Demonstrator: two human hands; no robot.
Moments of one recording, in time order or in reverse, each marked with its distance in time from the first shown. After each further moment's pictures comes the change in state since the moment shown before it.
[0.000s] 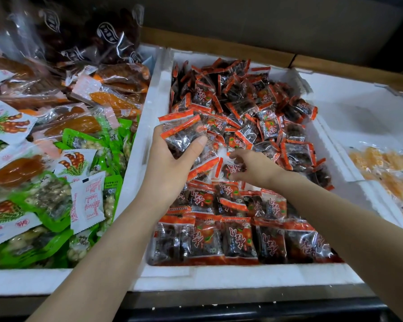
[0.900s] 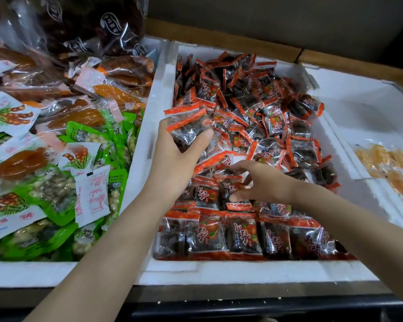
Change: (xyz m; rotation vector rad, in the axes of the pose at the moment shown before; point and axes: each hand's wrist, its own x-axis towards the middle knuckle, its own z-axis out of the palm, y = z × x) left_hand 0.002 -0.002 0.000 -0.002 0.006 -0.022; right_hand -0.039 -0.014 0.002 0.031 -0.158 -0.076
